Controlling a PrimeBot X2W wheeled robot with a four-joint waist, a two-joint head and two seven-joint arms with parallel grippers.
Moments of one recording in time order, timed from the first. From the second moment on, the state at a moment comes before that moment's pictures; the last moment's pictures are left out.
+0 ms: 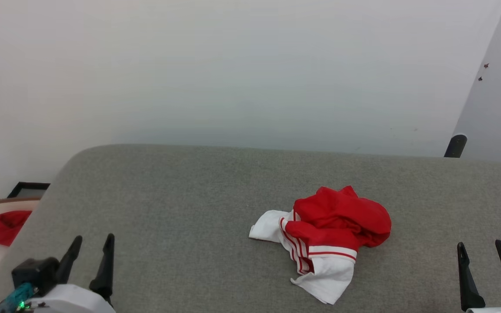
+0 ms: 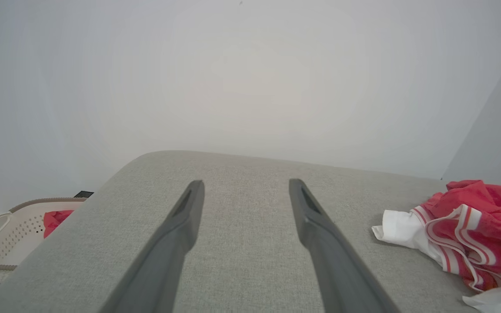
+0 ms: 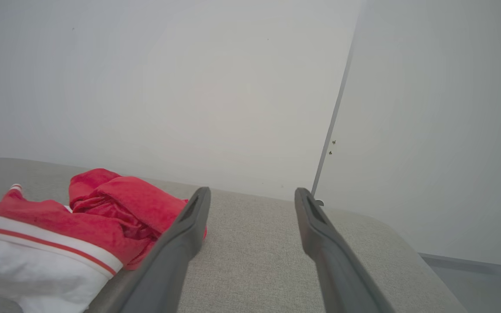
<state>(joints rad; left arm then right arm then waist) -0.09 0.53 -0.31 0.28 -0.72 0.07 -0.26 0.09 -0.13 -0.15 0.11 0.01 0.13 -0.26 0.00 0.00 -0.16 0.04</state>
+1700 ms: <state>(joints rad) -0.70 0.51 -0.64 0.62 -0.90 -0.13 0.56 -0.08 -0.06 -0.03 0.11 0.01 0.13 -0.26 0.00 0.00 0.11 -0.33</state>
